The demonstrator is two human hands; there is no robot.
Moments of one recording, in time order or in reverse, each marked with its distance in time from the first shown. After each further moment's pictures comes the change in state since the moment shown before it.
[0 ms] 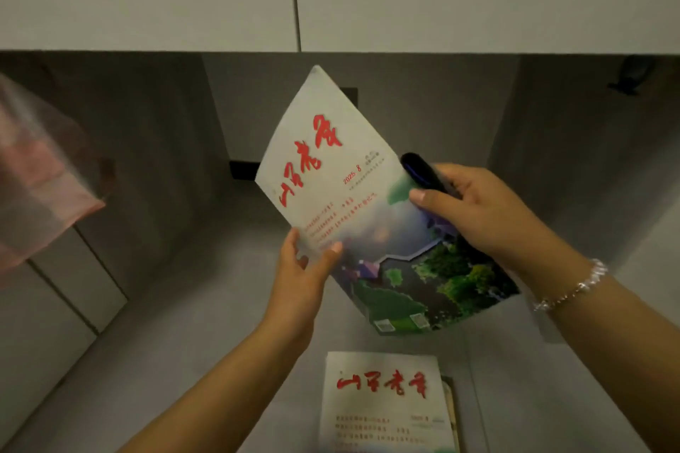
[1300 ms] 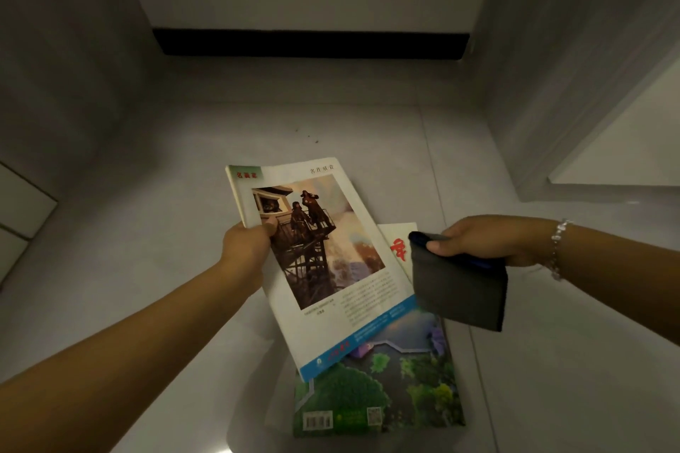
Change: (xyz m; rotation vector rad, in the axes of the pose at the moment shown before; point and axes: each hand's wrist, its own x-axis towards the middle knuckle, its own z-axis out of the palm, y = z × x) left_hand 0.031 -0.156 -0.059 0.219 0.263 -0.470; right_hand -0.116 0.179 0.033 -0.157 -0.586 1.100
